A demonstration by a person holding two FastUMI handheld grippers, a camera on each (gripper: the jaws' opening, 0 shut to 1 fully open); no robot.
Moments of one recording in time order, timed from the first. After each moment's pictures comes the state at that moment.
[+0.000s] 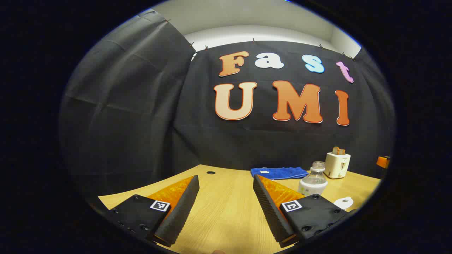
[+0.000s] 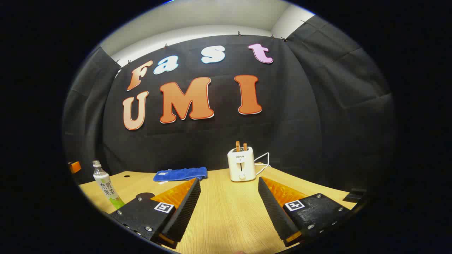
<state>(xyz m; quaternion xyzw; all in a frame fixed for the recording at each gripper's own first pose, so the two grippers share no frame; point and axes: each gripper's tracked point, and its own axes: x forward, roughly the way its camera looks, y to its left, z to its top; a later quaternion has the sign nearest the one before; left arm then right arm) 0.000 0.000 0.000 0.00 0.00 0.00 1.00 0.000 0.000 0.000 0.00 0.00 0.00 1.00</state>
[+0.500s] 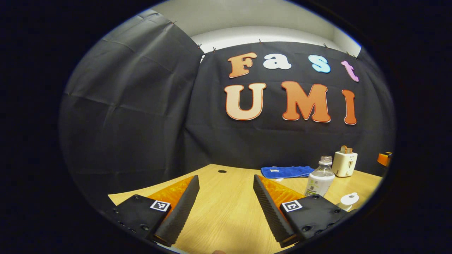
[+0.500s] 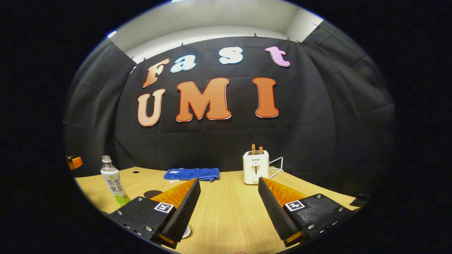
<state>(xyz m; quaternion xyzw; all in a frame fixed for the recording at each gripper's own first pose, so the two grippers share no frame) -0.007 0.002 -0.006 0.00 0.00 0.00 1.00 0.005 0.022 -0.004 -0.03 0.00 0.04 1.00</state>
